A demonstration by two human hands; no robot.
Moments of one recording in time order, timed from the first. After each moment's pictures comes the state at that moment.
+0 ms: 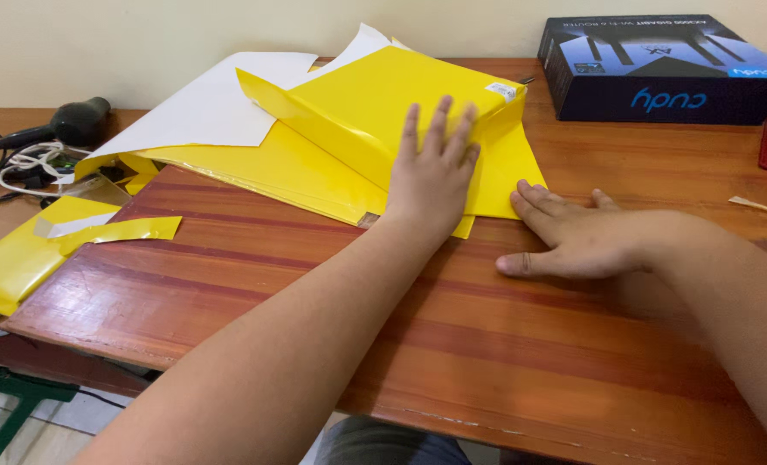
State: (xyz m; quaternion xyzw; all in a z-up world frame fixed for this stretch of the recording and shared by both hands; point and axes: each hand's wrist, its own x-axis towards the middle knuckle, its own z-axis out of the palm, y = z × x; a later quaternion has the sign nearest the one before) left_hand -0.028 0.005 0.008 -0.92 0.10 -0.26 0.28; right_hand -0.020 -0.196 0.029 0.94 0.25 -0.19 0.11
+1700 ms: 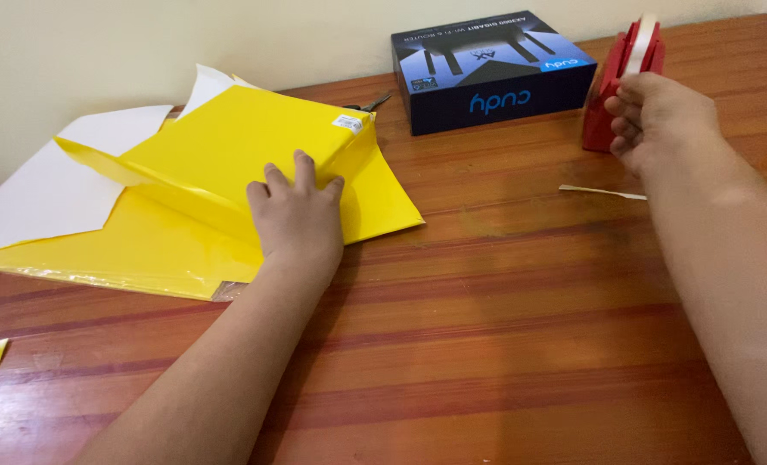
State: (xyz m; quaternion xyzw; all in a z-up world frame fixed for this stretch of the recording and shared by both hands) left_hand -0.006 -0.032 0.021 -0.96 -0.01 -0.19 0.21; right_hand 0.086 -0.415 0.033 0.58 -0.23 0.18 -0.76
